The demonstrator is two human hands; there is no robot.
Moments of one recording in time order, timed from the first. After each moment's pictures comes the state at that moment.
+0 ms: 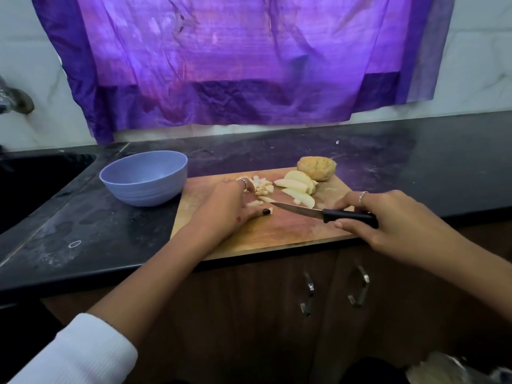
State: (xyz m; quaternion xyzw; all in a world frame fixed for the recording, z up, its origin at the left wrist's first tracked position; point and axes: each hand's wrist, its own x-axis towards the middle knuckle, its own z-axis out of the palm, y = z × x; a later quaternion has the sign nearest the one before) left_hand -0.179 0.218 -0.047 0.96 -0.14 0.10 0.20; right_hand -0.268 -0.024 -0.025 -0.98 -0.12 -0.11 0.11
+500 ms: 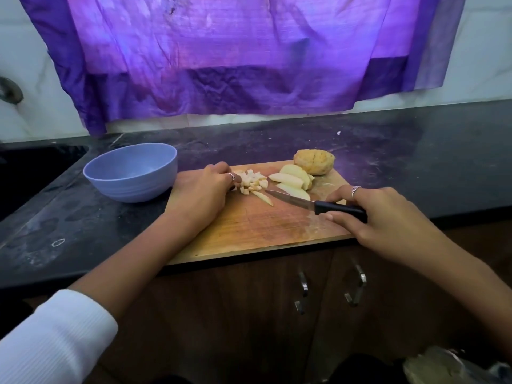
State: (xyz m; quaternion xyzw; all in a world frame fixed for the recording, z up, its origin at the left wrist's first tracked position) left_hand -0.149 0.243 -0.054 0.95 -0.20 0.22 -0.01; right_hand -0.247 -0.029 -0.037 -0.97 -0.12 -0.12 0.17
